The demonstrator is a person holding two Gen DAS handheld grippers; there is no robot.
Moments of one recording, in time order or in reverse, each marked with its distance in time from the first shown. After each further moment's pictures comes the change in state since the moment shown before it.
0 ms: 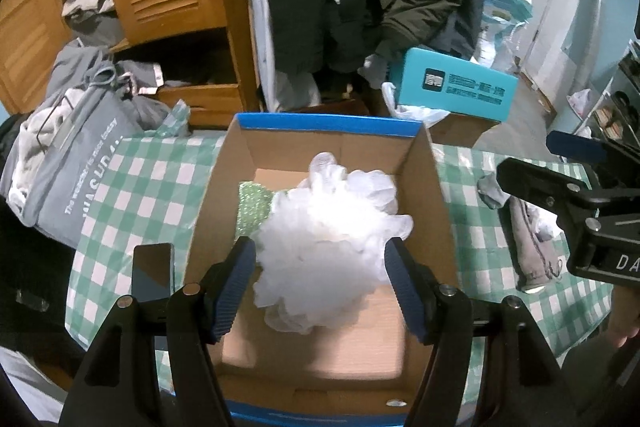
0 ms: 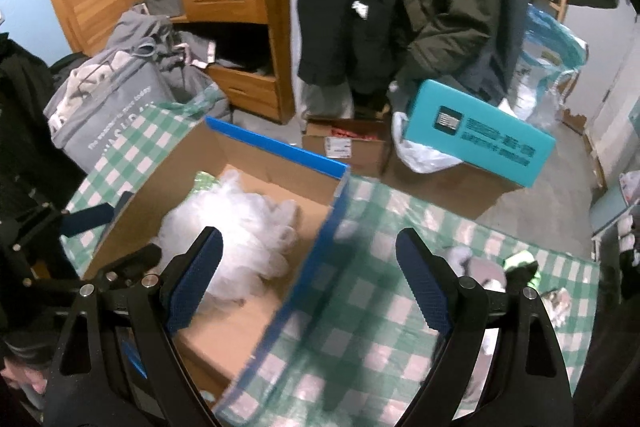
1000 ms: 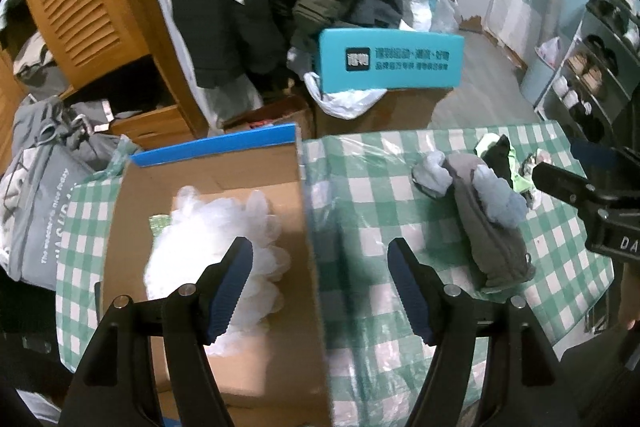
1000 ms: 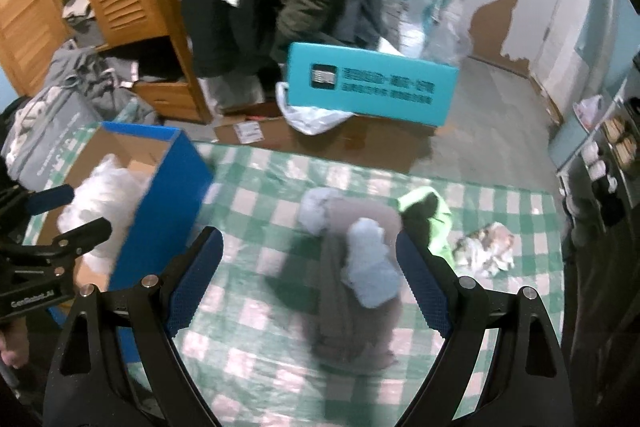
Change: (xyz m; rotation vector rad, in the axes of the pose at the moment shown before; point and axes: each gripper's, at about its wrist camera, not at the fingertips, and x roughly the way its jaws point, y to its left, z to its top) left arm 0.024 -0.121 0.016 0.173 0.052 -0.036; right arm -0.027 -0.148 -0.068 0.200 0.018 -0.135
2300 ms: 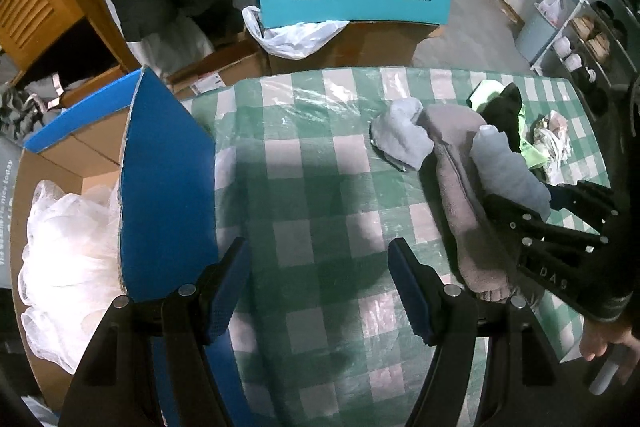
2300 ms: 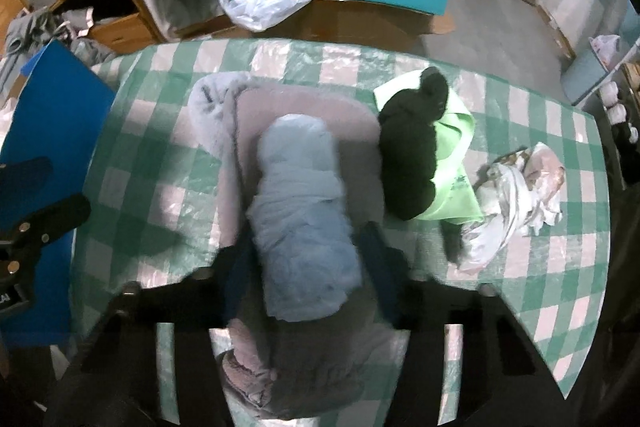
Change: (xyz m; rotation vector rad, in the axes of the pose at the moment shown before) left arm 0.101 -0.064 0.009 0.016 0.195 -0.057; right arm 0.120 -0.053 -0.047 0.029 0.267 0.001
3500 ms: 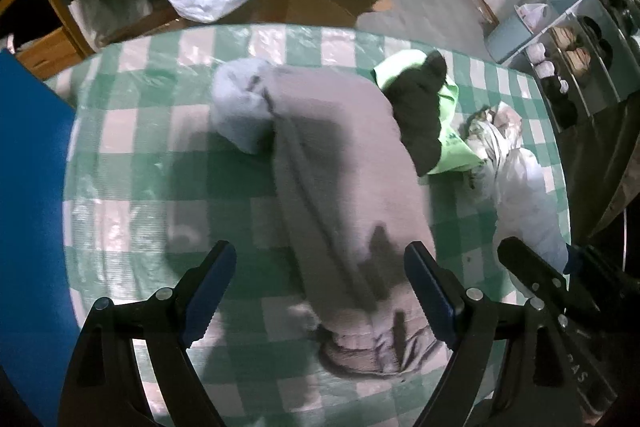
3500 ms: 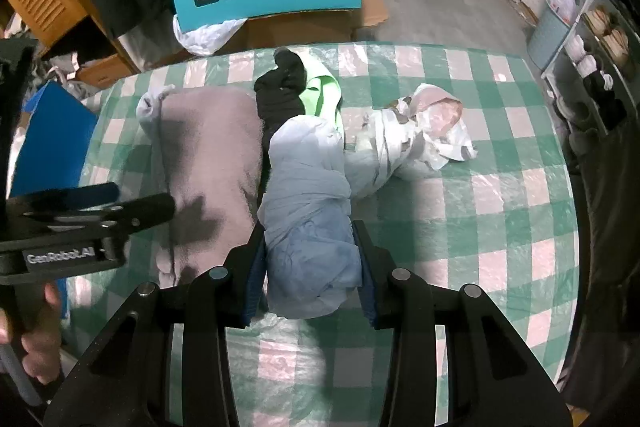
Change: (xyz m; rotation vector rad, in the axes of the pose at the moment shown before) left arm 0.043 -0.096 0.009 -0.092 0.105 -0.188; right arm -0.048 -0.087 -0.055 0.151 -0.078 0.012
